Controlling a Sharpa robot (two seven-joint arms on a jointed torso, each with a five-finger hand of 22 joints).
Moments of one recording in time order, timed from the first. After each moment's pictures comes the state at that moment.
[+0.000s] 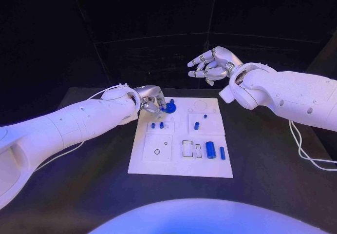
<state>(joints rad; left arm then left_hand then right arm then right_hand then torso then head) 1.16 -0.47 -0.05 0.99 -1.37 -0.12 0.12 1.33 -0.06 0.49 -0.14 0.05 1.09 0.14 0.17 0.07 1.15 0.07 0.26 0.07 1.47 -0.01 1.36 1.03 0.12 1.40 0.09 1.04 1.05 1.32 -0.69 -0.09 1.29 -0.72 -0.34 0.21 1.38 -0.09 0.13 0.07 0.40 0.96 0.15 0.10 0.07 1.06 0.06 0.69 0.61 1.43 -0.02 1.13 1.08 0.12 1.27 0.08 1.10 0.86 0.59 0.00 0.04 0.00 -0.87</state>
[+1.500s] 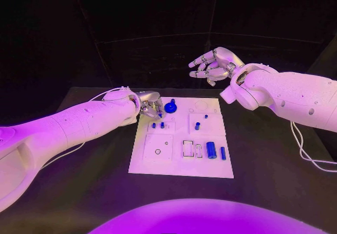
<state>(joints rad) 1.15 -0.45 -0.07 0.94 -1.37 -0.04 0.10 1.32 -0.06 0.49 -0.14 0.05 1.09 0.14 0.17 0.07 1.16 0.07 0.25 0.07 1.47 -0.01 1.36 1.02 0.12 1.40 0.09 1.04 1.05 1.32 -0.69 -0.09 1.29 -0.72 -0.34 0.21 1.38 -0.09 0.13 0.08 0.40 0.96 0.15 0.10 0.07 1.06 0.06 0.69 0.60 1.44 -0.02 1.13 1.08 0.12 1.27 0.08 1.10 0.86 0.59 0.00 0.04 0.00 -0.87</state>
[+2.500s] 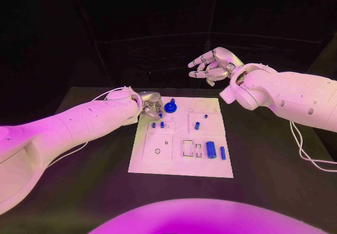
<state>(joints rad) 1.15 -0.41 -0.07 0.89 -1.36 -0.01 0.07 1.32 -0.07 0.49 -0.13 0.05 1.09 0.14 0.16 0.07 1.16 0.07 0.23 0.07 1.46 -0.01 1.35 1.01 0.12 1.40 0.09 1.04 1.05 1.32 -0.69 -0.09 1.29 -0.72 -0.34 0.21 1.38 -0.09 0.13 0.08 0.40 0.96 0.15 0.10 0.07 1.06 0.06 0.69 0.60 1.44 -0.02 1.13 1.08 0.12 1.27 0.08 1.10 0.86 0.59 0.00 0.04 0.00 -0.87</state>
